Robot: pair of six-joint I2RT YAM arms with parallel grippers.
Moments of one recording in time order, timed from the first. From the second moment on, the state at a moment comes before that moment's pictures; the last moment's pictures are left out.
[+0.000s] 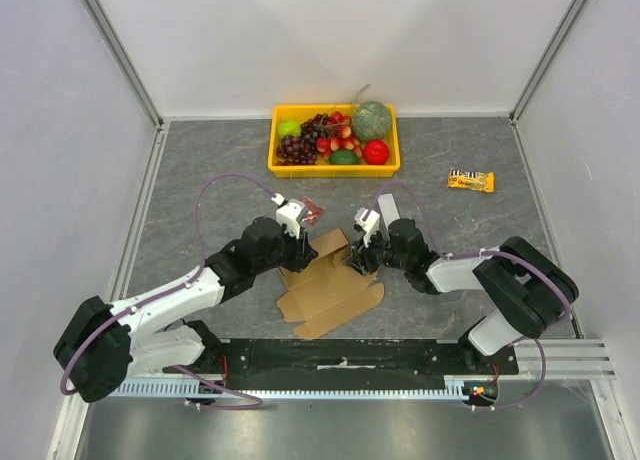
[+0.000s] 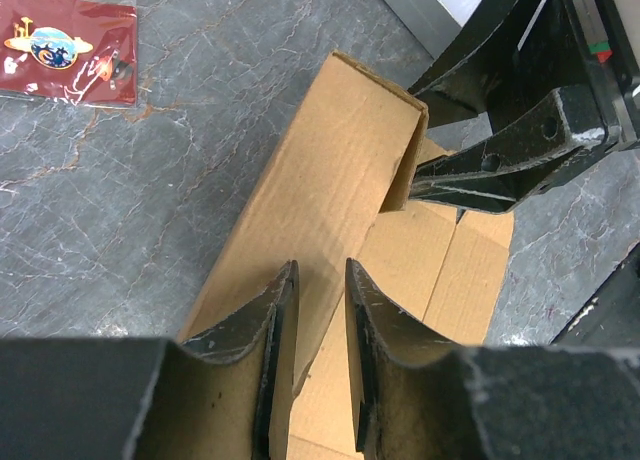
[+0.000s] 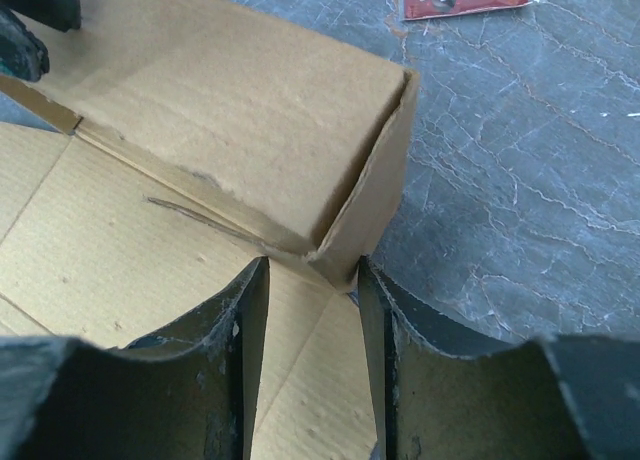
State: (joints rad) left arm -0.76 1.10 0.55 0.04 0.06 -0.33; right arm 0.66 1.55 0.45 0.64 -0.39 -0.03
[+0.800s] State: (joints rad) left arm -0.76 1.11 0.56 0.03 0.06 -0.33; right arm 0.66 1.66 0.42 0.91 -0.49 0.03
